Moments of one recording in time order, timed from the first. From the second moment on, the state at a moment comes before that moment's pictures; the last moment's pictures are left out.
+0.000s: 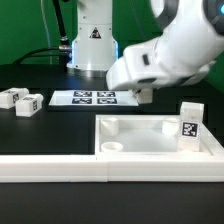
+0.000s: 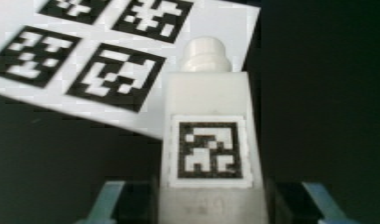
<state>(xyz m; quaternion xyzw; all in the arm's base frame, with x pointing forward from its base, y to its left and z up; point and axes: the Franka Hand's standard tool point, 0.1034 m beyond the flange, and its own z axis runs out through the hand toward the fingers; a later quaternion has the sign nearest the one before) 0.445 0.088 0.060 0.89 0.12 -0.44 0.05</state>
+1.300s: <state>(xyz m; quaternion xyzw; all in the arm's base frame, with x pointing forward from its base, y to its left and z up) 0.631 0.031 0.178 0.98 -0.10 -0.13 -0.10</state>
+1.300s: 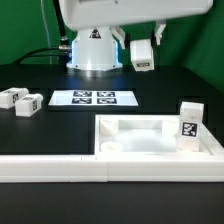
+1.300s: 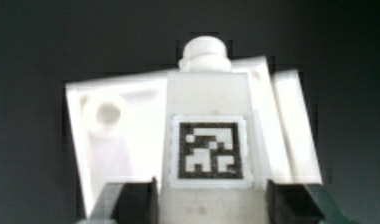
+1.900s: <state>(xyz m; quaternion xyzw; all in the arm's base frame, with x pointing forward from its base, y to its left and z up) 0.644 0.028 0.174 0.99 -0.10 0.01 -0.08</state>
